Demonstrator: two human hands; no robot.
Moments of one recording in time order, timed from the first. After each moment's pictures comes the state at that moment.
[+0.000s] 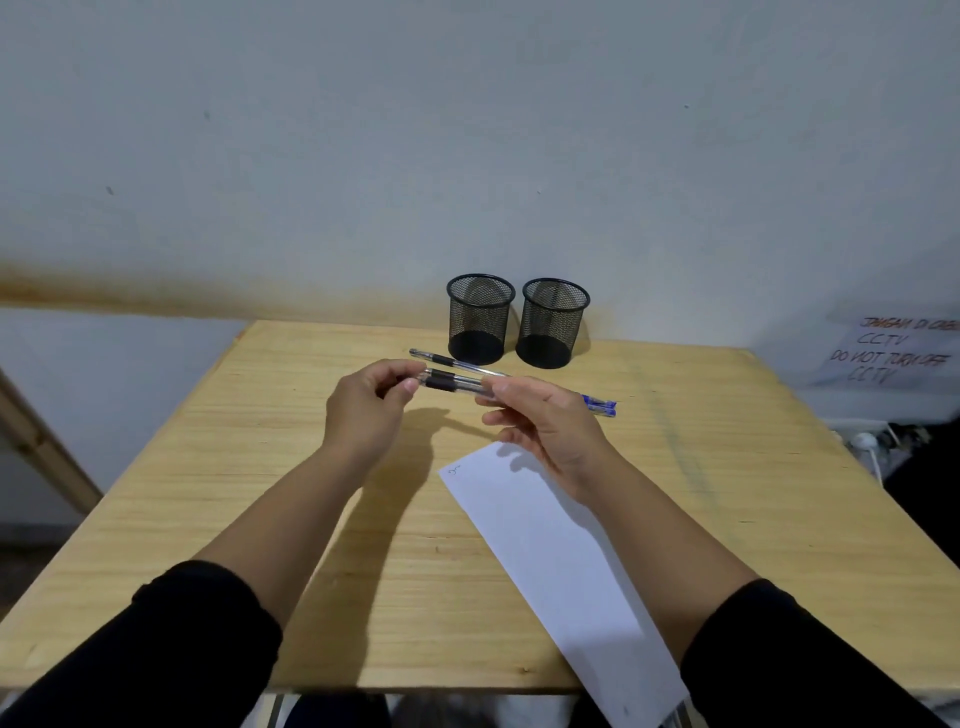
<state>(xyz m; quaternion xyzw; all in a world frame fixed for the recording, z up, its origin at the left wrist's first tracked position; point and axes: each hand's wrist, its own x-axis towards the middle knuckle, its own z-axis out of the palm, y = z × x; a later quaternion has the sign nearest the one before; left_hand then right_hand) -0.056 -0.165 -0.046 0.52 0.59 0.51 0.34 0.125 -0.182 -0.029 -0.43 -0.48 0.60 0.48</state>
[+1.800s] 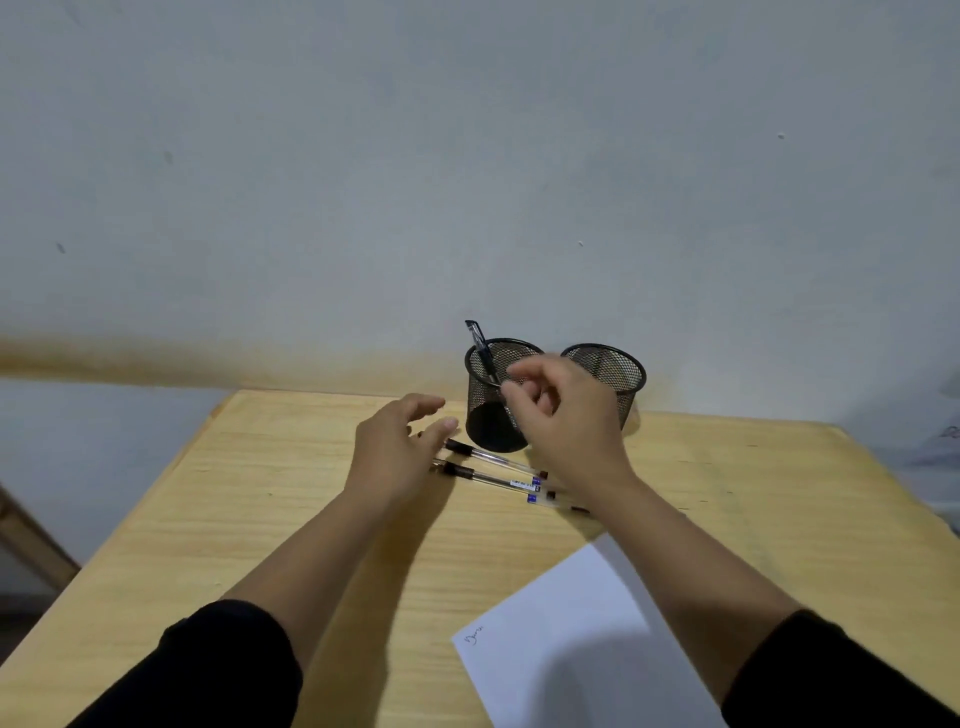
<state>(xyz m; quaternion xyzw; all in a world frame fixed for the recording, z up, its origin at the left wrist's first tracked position) -0.056 -0.049 -0.056 0.59 0.63 0.43 0.25 0.106 -0.052 -0.015 -0.53 -0.68 0.14 0.48</state>
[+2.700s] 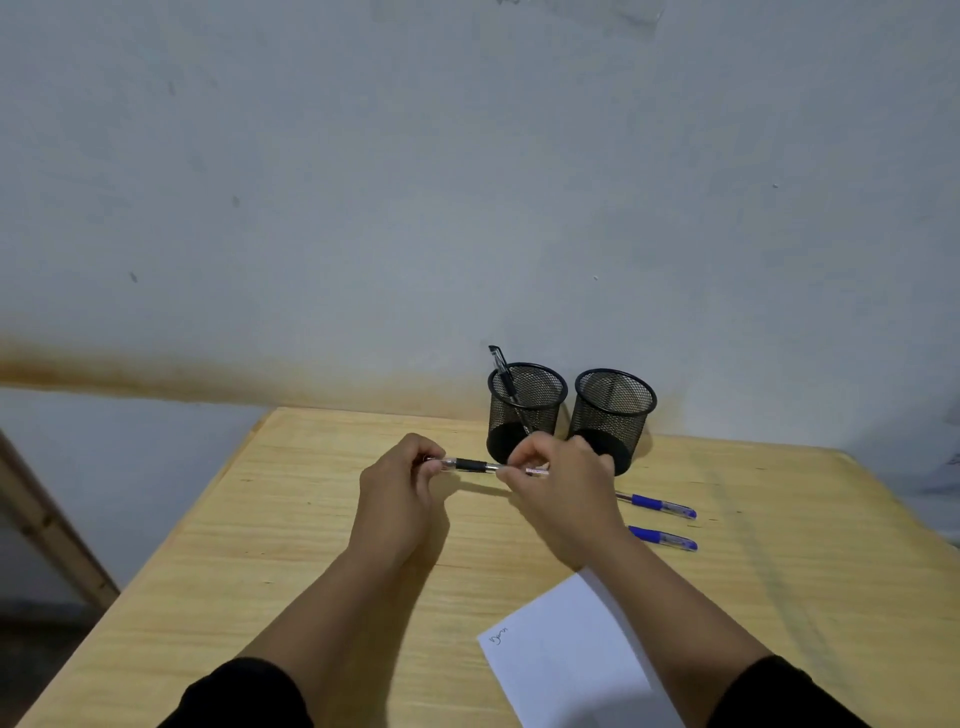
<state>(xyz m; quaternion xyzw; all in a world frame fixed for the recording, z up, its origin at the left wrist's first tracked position) -0.073 -0.084 -0.068 0.60 0.62 0.47 0.19 0.094 -0.077 -0.042 -0.61 -0.71 0.14 0.32</state>
